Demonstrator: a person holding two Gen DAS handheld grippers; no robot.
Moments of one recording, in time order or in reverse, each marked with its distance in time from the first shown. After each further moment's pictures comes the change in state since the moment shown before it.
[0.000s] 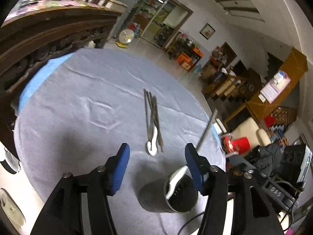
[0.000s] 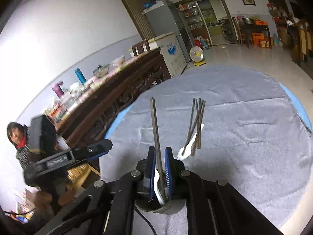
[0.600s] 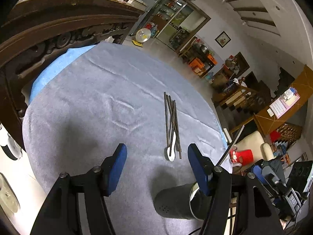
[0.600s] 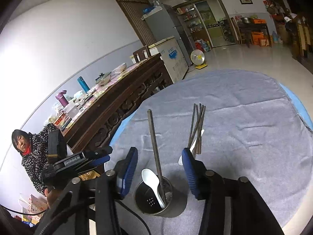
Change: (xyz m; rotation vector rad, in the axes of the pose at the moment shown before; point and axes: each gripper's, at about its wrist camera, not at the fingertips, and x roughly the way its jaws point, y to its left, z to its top) left arm 0.008 0.038 0.003 -0.108 0.011 0.044; right arm -0.012 -0.009 0.008 0.026 -0.023 0.031
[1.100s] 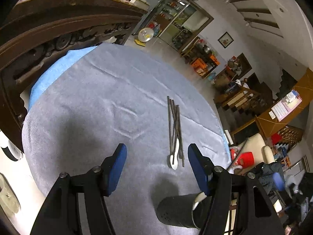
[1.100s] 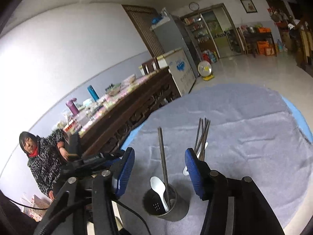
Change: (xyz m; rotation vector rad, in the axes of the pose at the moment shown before) left arm 0.013 0.008 0.025 -0.018 0.007 0.017; right arm -0.043 0.003 0.016 -0.022 -0.101 0.058
